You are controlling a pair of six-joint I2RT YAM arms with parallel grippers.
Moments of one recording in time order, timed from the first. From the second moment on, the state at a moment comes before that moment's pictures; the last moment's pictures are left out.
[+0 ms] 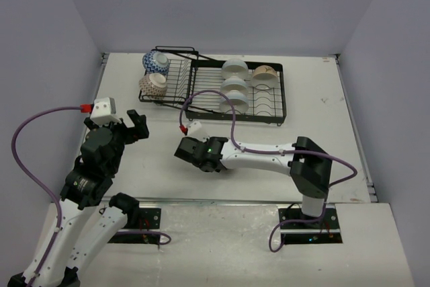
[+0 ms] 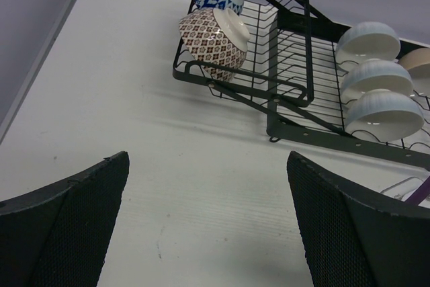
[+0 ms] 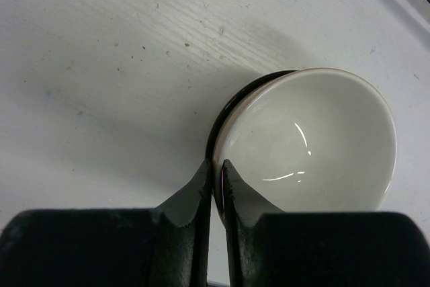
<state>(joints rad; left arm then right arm) -0.40 0.51 0.82 -0.54 -0.43 -0.31 1.23 1.84 1.40 -0.78 0.59 0.58</state>
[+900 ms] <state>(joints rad) -0.40 0.51 0.82 -0.54 -0.42 -0.31 1.24 1.79 1.39 -0.76 0.61 0.58</state>
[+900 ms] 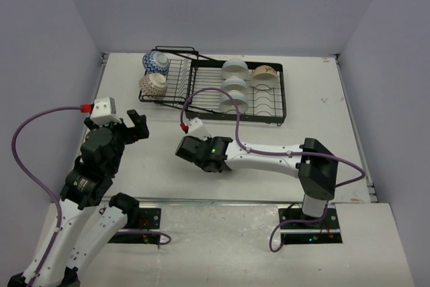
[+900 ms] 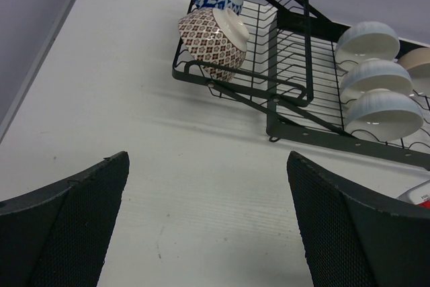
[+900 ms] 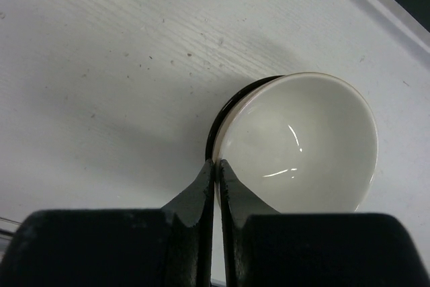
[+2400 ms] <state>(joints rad) -0.40 0.51 0.82 -0.54 -0.41 -0.31 0.27 1.47 1.19 -0.19 0.30 1.26</state>
